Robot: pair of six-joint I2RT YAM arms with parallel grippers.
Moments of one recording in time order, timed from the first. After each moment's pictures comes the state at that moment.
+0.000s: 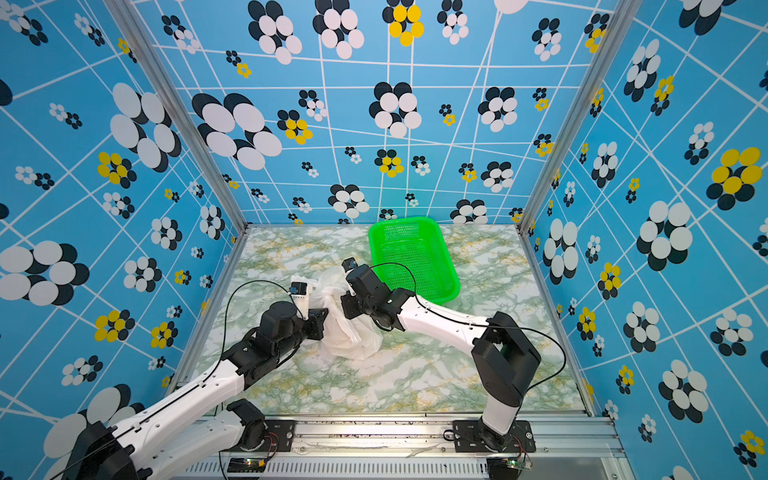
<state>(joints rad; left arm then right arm) -0.57 0.91 0.51 -0.10 -0.06 -0.45 0.89 1.74 1.29 -0.23 0.07 0.34</state>
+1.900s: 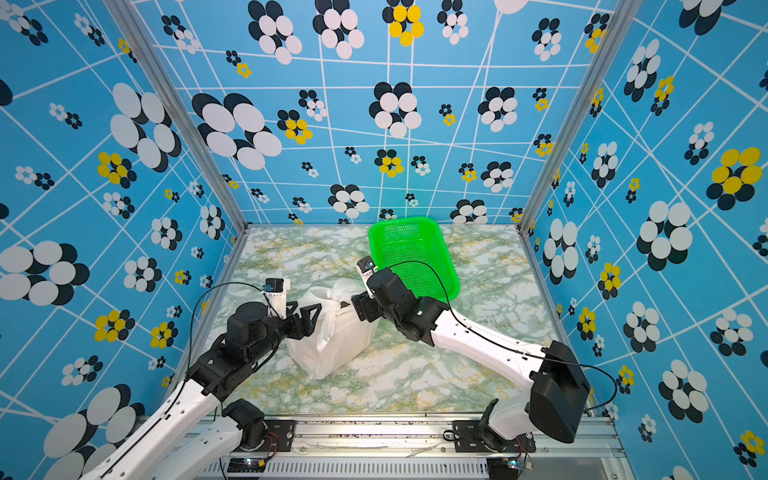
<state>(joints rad) -0.50 0.70 0.60 -0.31 -0.02 -0.36 0.92 1.47 1.17 -0.31 0.23 0.14</state>
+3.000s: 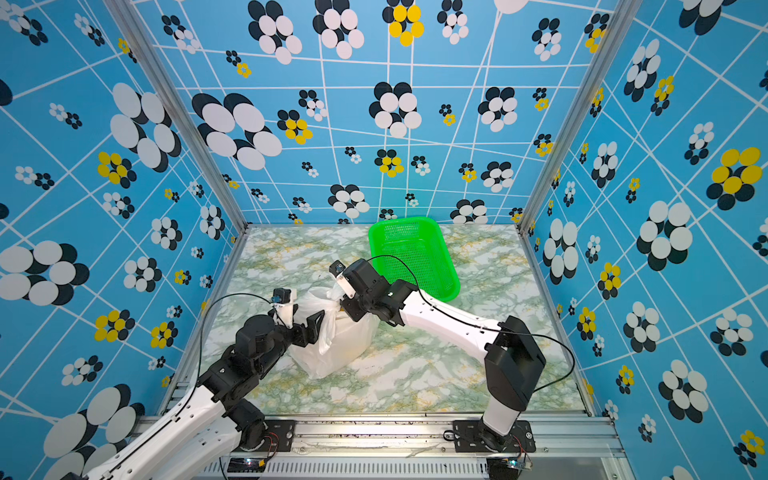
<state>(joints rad) -0.56 0.70 0.44 -0.13 -0.14 -0.24 0.92 1.68 1.39 -0.46 0.05 -0.01</state>
